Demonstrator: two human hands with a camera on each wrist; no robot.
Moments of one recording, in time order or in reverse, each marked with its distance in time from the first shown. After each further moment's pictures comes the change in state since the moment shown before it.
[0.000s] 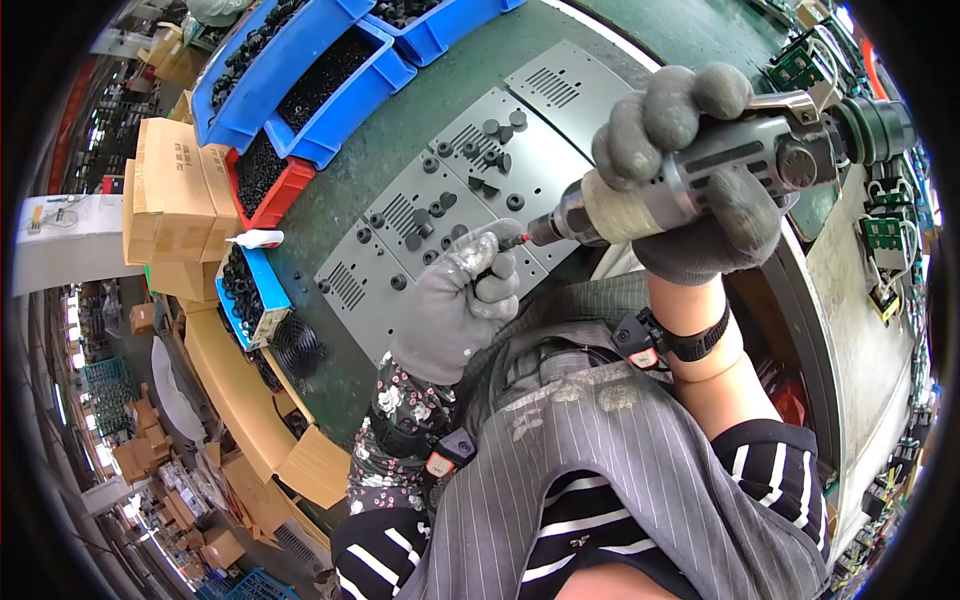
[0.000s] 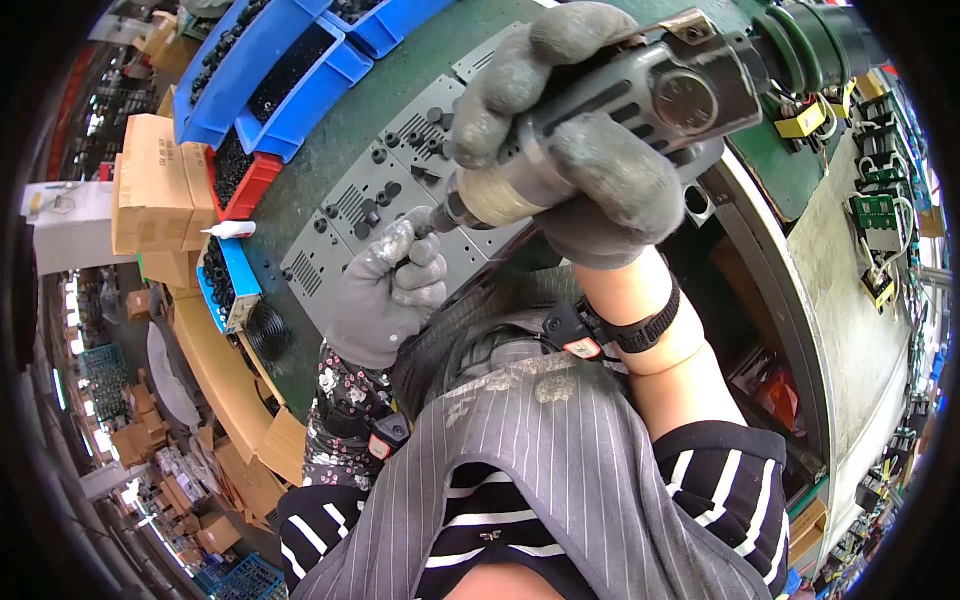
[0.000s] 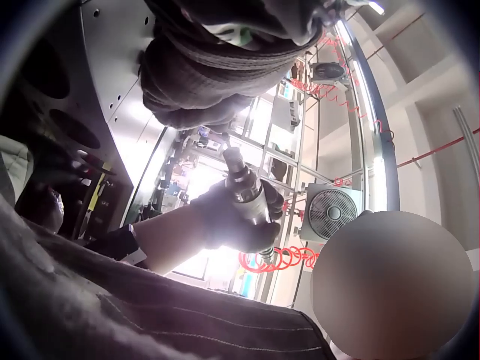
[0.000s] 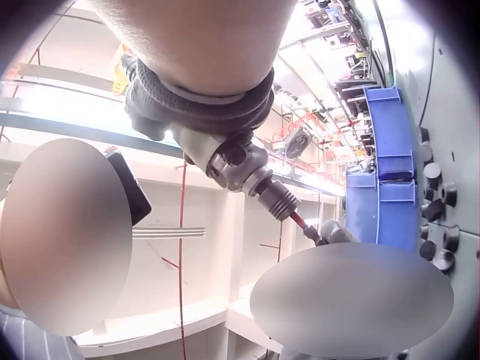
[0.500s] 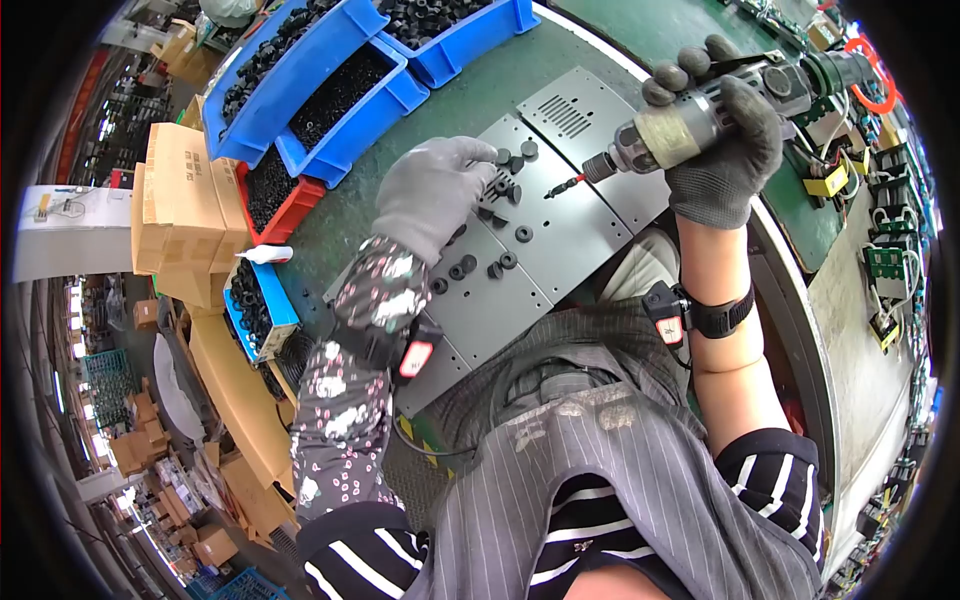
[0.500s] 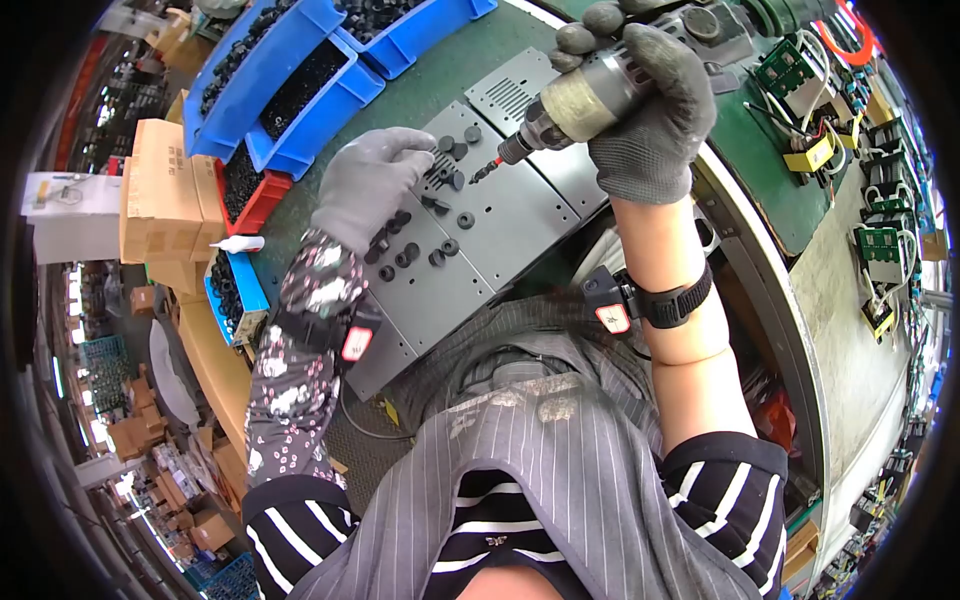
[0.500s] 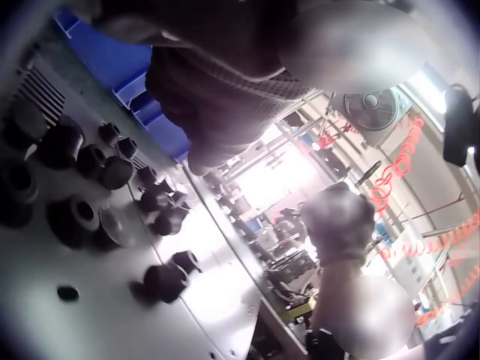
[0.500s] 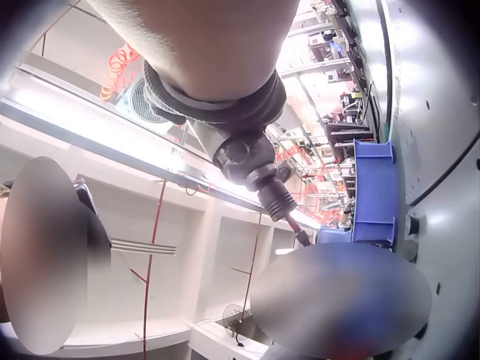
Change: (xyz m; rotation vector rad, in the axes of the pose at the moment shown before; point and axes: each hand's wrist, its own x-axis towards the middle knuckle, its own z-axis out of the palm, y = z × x) left_hand 0.091 0.075 0.033 1.879 0.510 0.284; right_hand 0.040 0.000 -0.071 0.109 0.296 -0.037
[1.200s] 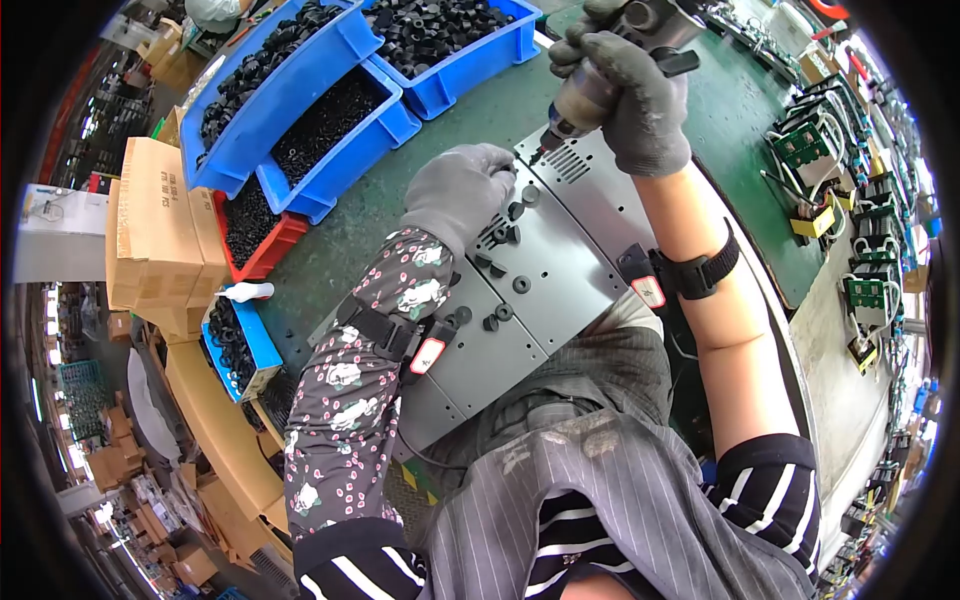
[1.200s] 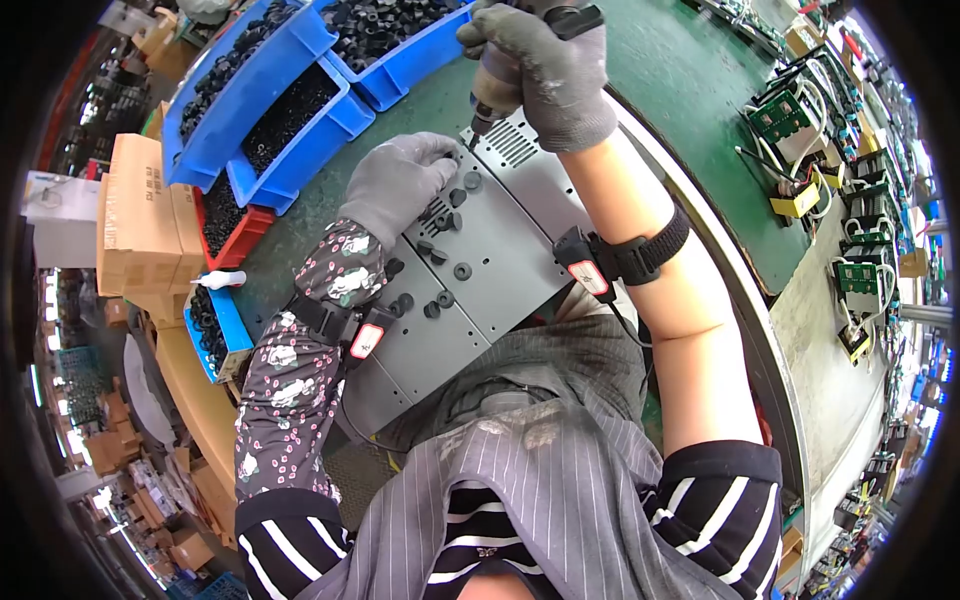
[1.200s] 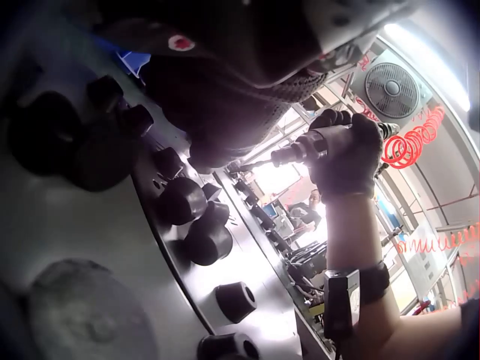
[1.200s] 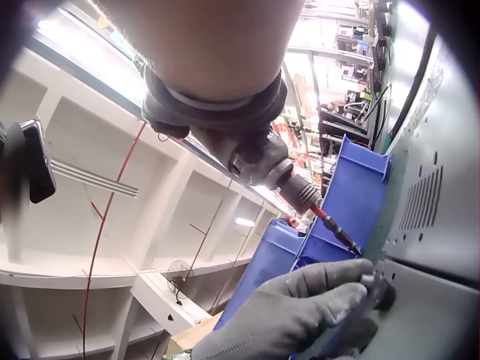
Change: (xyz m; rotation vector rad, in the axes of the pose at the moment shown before) left_hand 0.058 -0.002 0.017 0.315 -0.038 0.118; right_hand 0.069 0.059 0.014 -0.618 -0.096 0.046
